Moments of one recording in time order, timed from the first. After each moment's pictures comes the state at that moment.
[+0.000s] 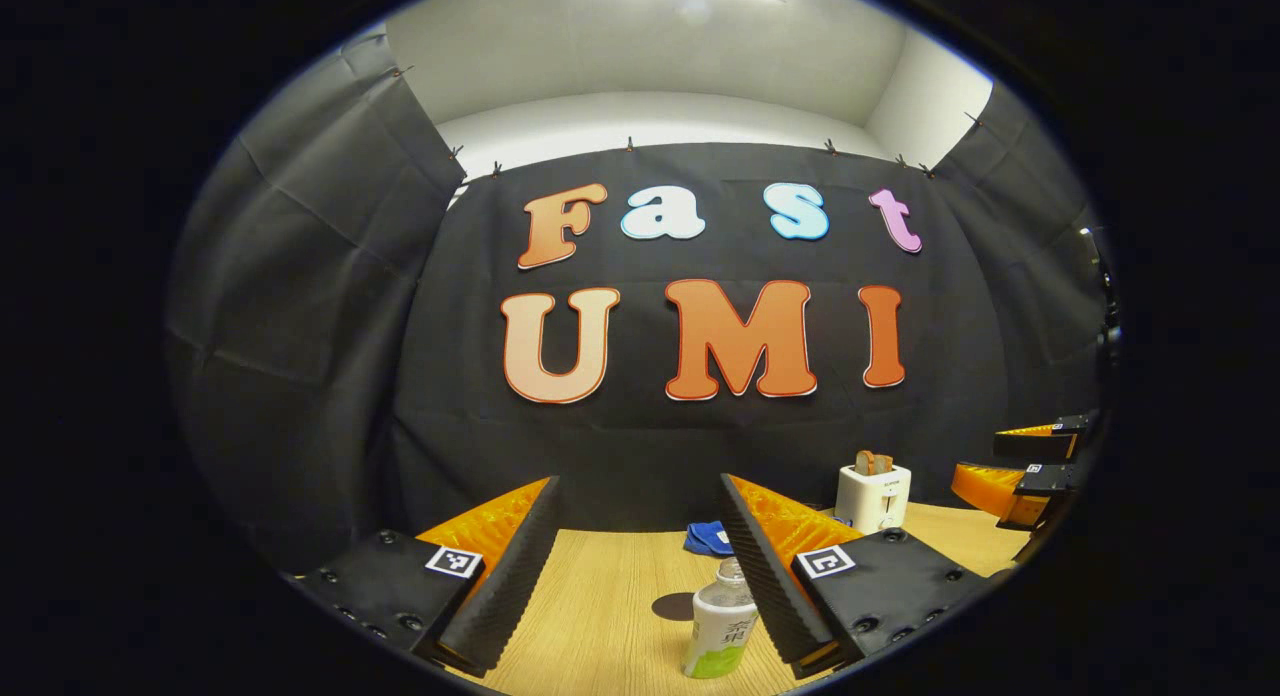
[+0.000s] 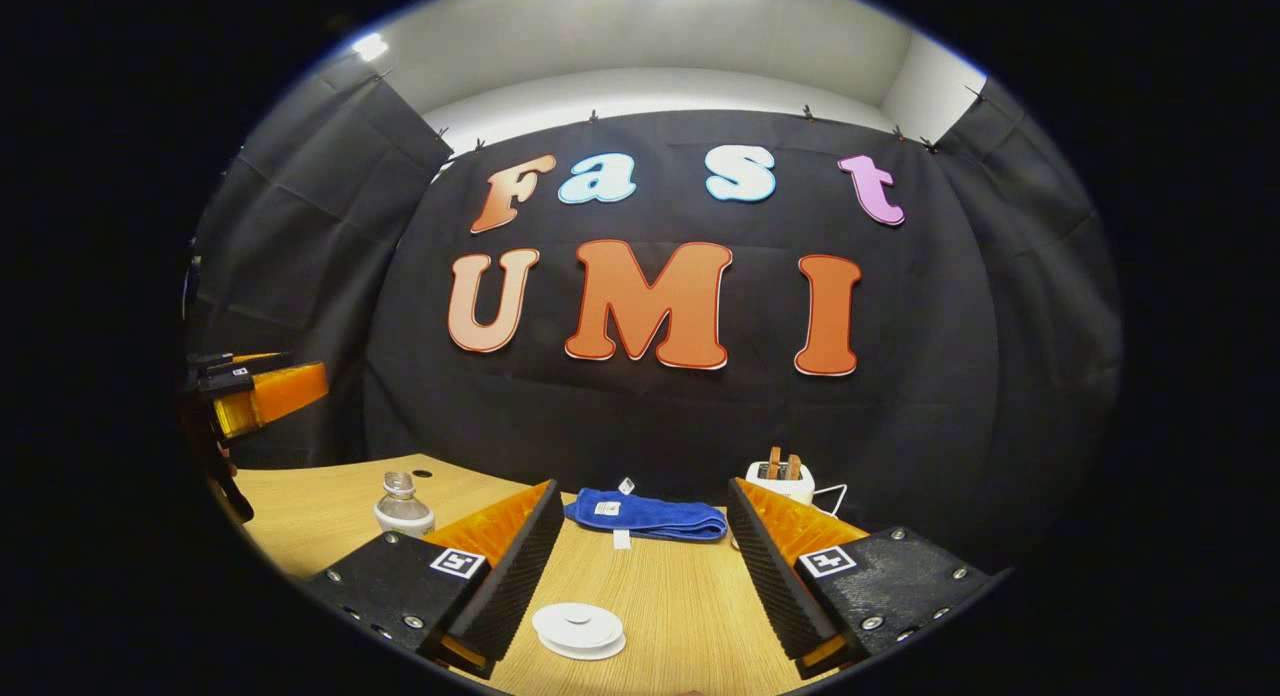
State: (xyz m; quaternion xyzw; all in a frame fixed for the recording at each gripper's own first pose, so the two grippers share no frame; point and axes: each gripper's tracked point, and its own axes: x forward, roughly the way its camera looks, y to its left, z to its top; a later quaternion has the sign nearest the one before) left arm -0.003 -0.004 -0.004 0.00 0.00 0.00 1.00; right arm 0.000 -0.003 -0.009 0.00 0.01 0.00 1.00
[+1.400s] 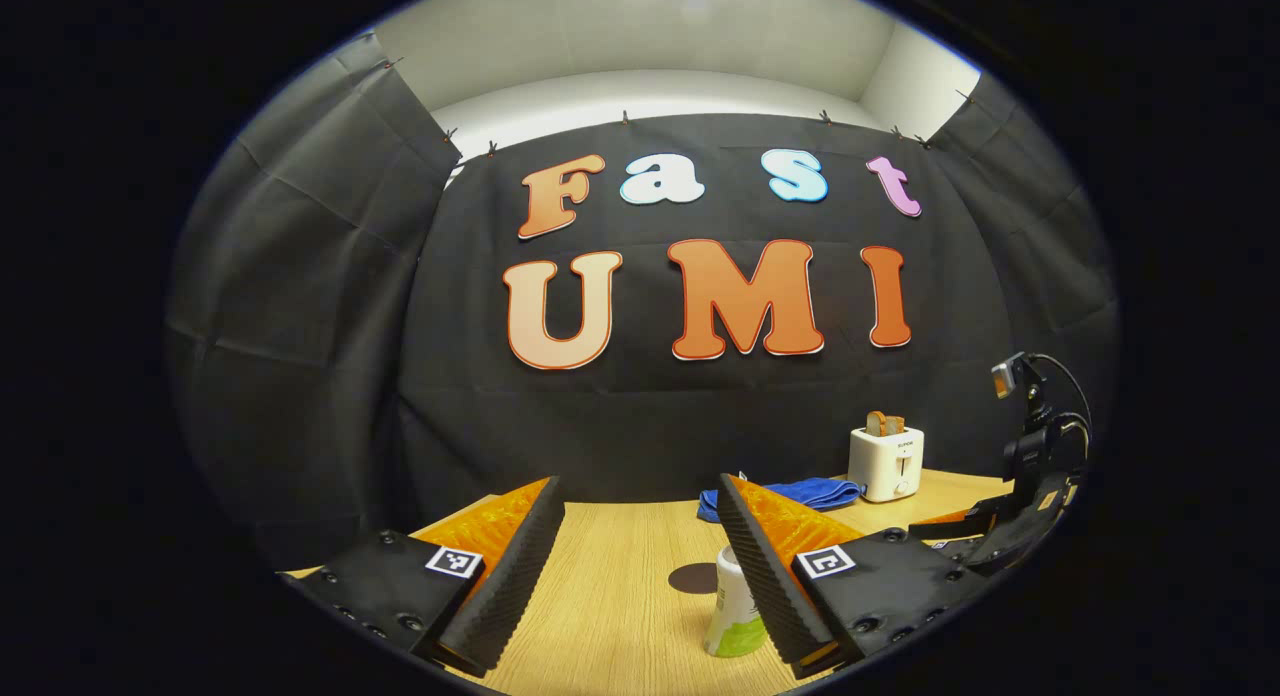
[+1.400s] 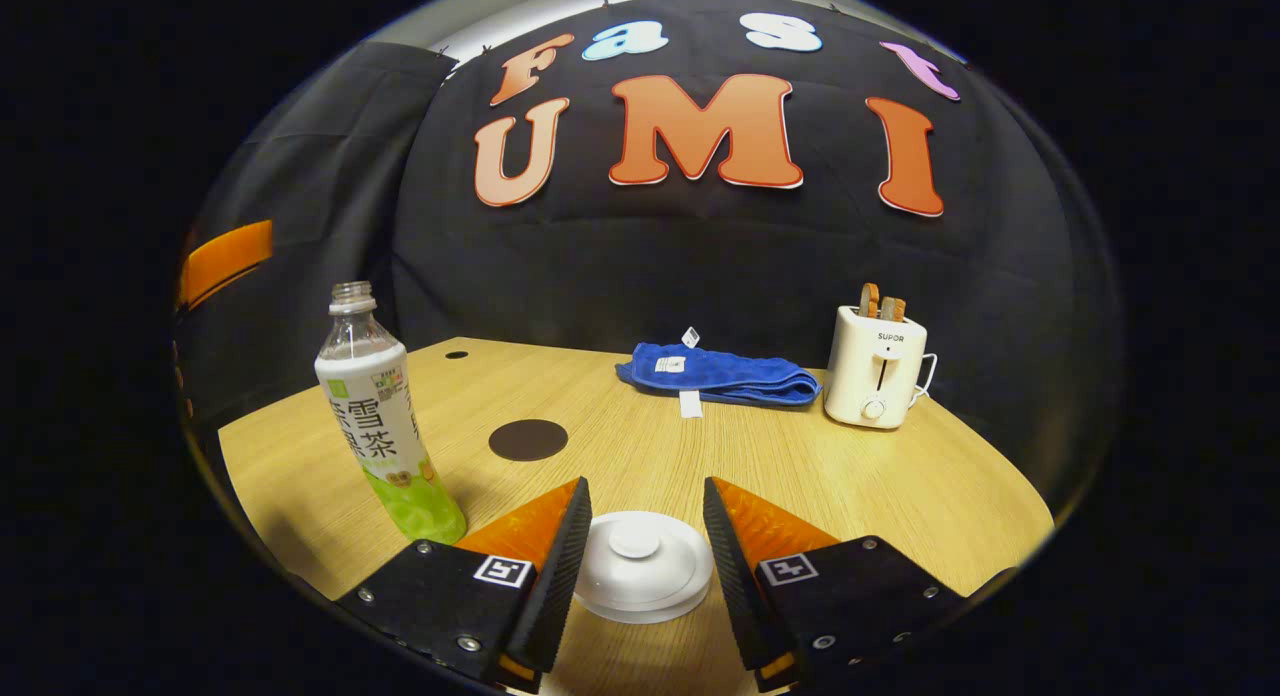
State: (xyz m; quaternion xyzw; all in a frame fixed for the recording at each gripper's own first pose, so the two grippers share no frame) left arm -0.007 0.007 -0.053 0.02 0.04 0.00 1.00; right arm 0.037 0.064 -0.187 0.02 0.22 0.08 0.97
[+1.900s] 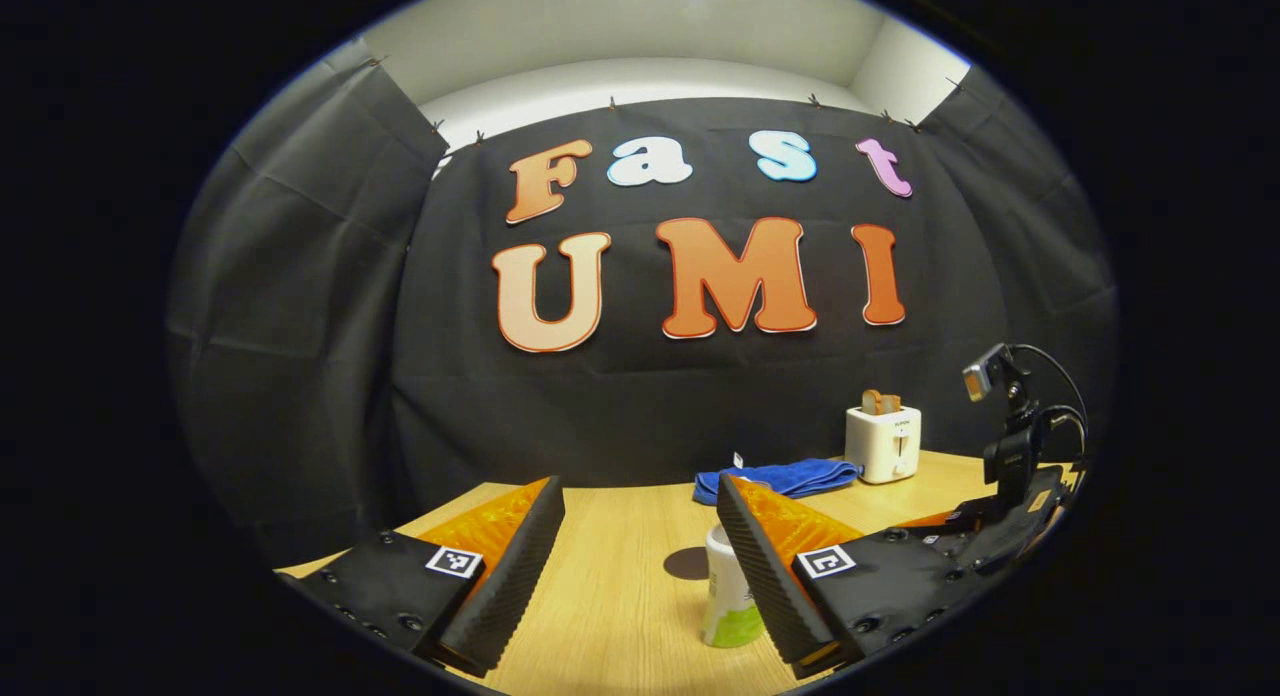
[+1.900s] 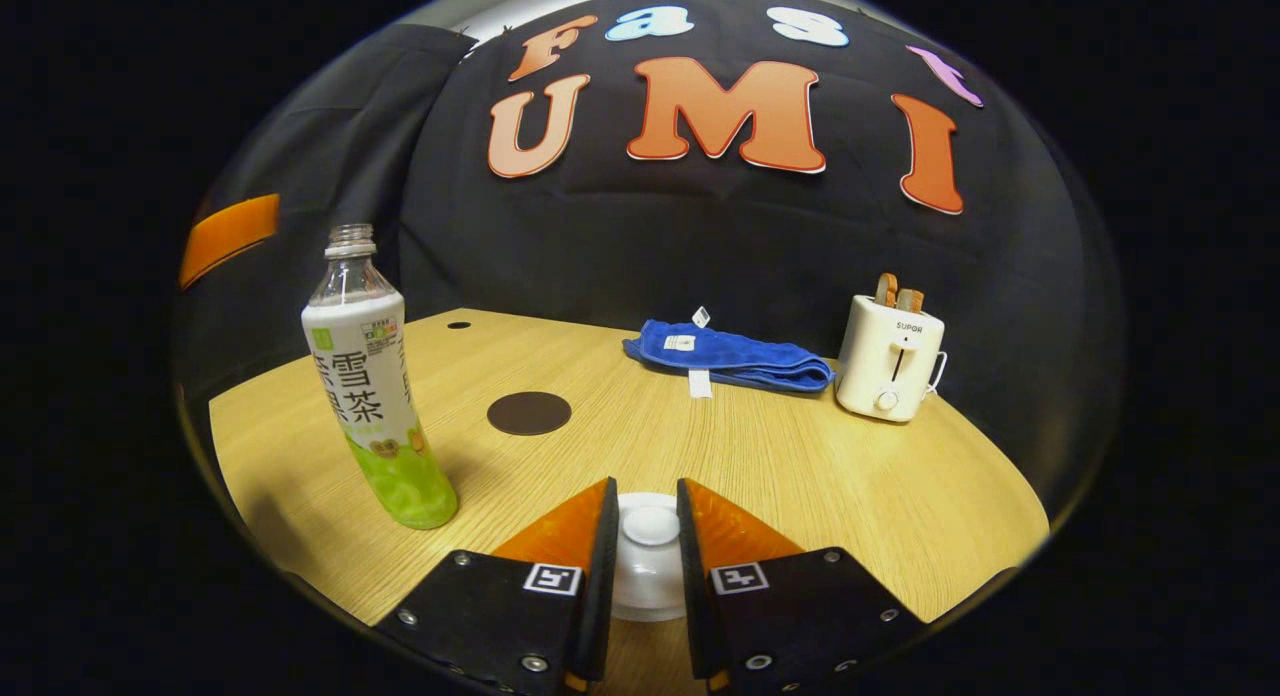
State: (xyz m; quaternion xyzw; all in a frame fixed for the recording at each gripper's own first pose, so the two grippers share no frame) left arm -0.007 -0.016 -0.080 0.03 0.07 -0.02 1.00; right arm 0.038 0.066 -0.200 -0.01 0.24 0.08 0.97
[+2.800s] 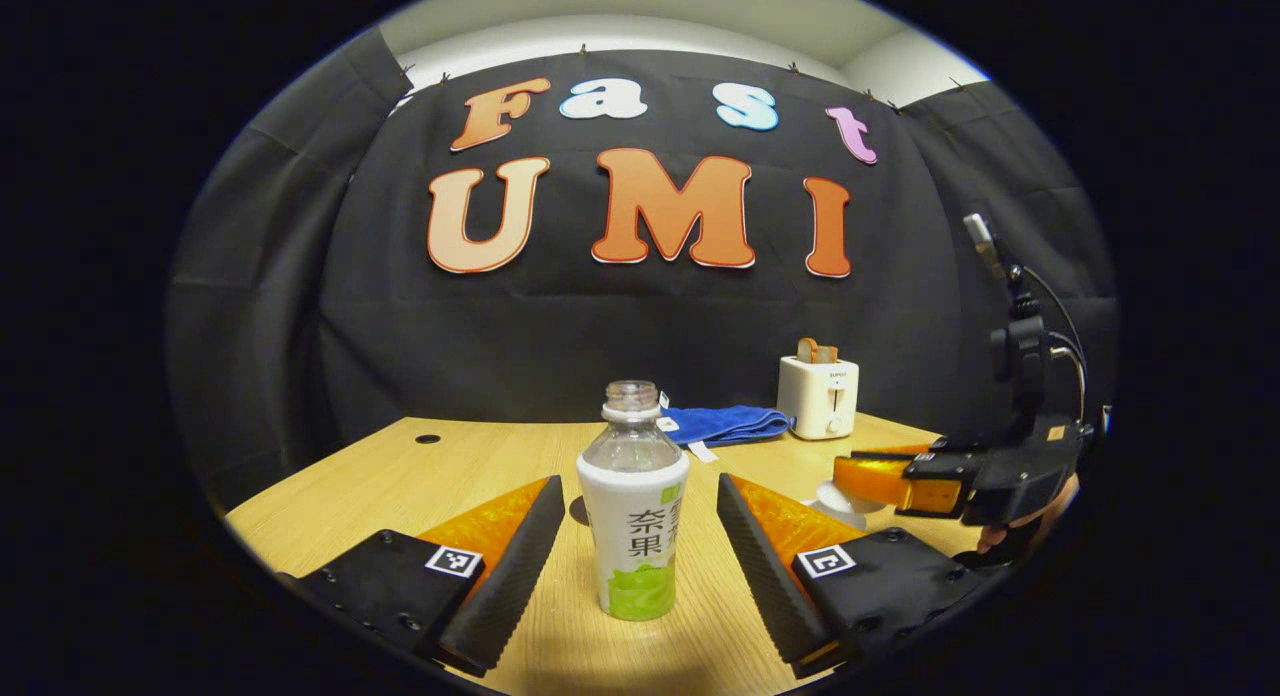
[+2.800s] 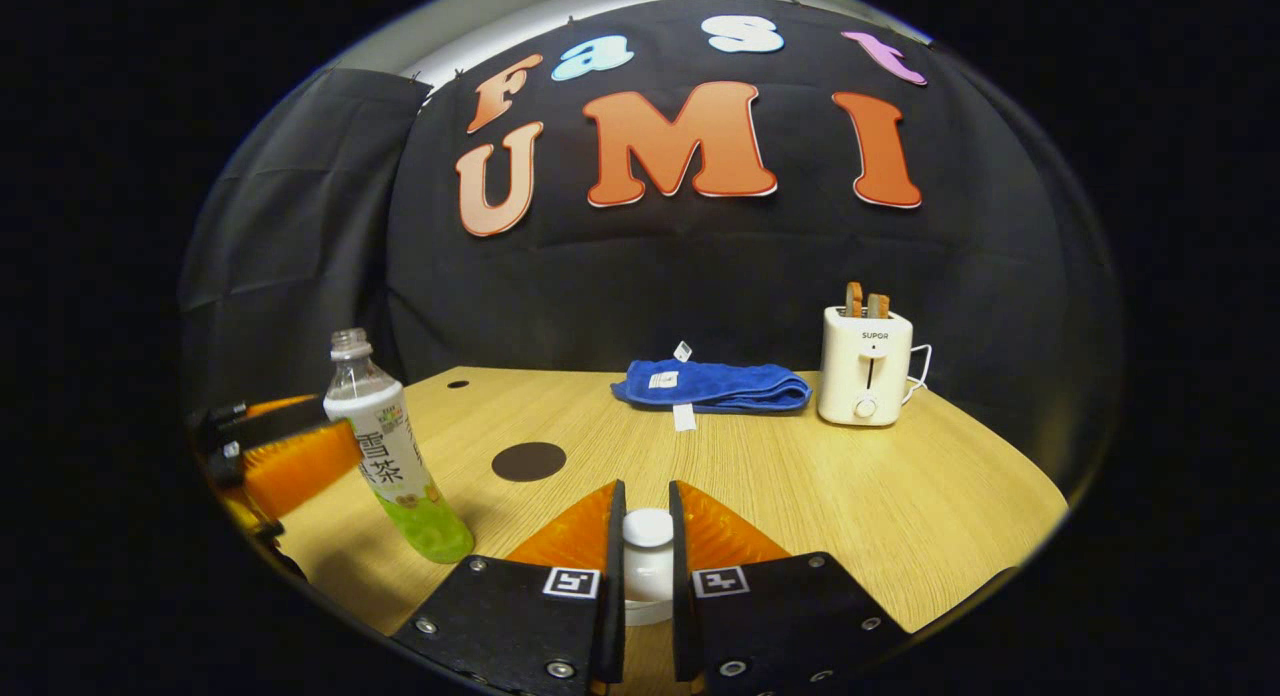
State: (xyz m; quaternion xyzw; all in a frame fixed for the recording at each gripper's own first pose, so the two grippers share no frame) left arm -0.008 -0.077 -0.166 0.00 0.16 -0.09 0.98; right arm 0.032 0.033 -0.149 0.07 0.19 0.06 0.98
